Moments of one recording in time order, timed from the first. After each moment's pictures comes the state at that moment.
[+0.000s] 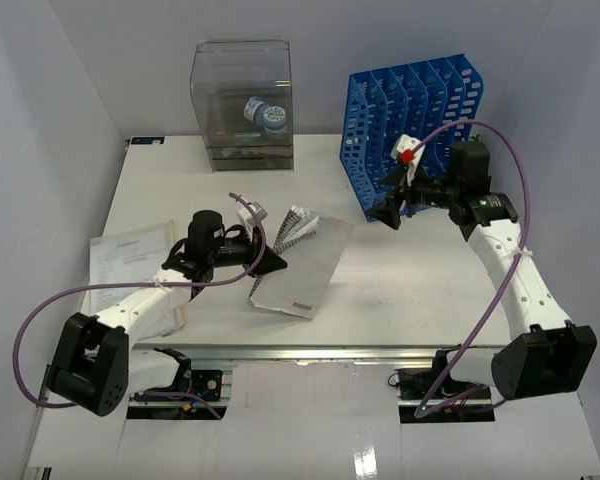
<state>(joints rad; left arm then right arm) -0.41 1.17 0.59 0.27 0.81 -0.25 0.17 1.22 1.11 -0.41 -1.00 -0.43</state>
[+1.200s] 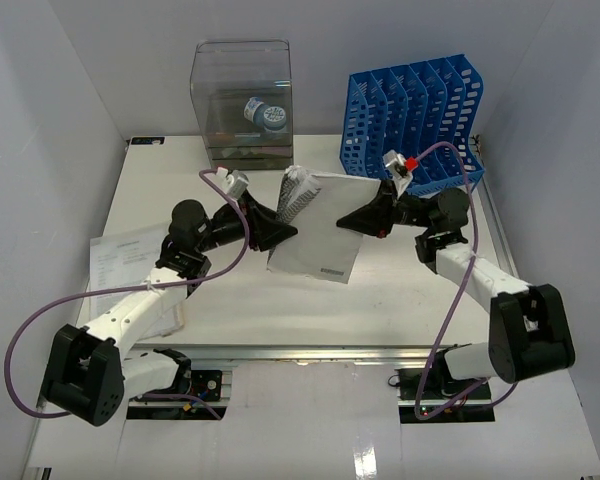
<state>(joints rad) -0.41 1.16 0.71 0.56 0.80 -0.51 0.30 1.36 0.76 1.04 -1.23 0.72</state>
